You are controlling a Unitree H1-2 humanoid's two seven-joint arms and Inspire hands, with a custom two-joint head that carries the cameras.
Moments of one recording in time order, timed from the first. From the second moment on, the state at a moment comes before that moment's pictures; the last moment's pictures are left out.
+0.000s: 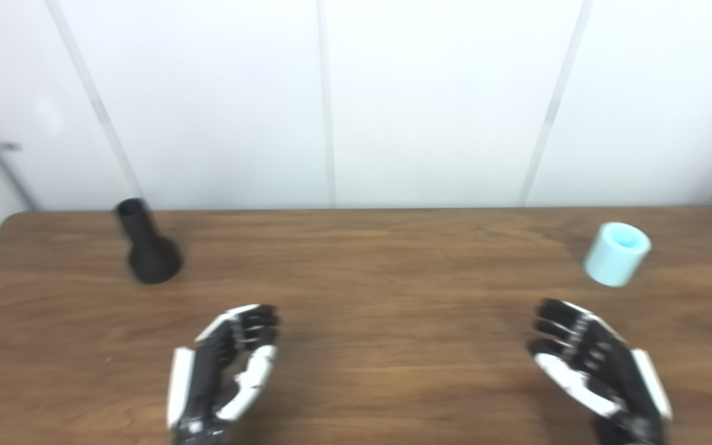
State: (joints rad) left arm 0.19 -0.02 -0.08 -0.33 0.21 -0.09 0.08; right arm 0.16 -0.08 -0.11 -0.41 0.04 0.22 -0.05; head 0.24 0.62
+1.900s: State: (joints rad) left arm -0.01 0.09 0.22 -0.16 0.39 0.15 0.30; right arm 0.08 -0.12 -0.17 -0.36 0.09 0.27 -0.03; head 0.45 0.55
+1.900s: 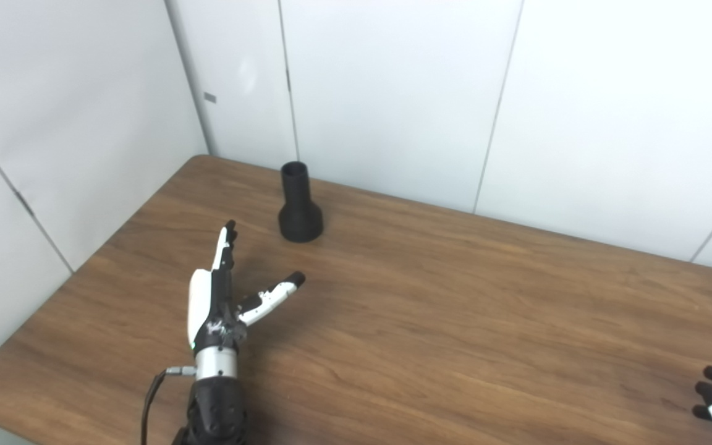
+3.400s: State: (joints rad) left arm -0.38 0.41 0.00 0.28 0.38 0.30 0.14; right arm 0.07 -0.13 -0.18 -0.31 0.08 0.26 -0.01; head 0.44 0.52
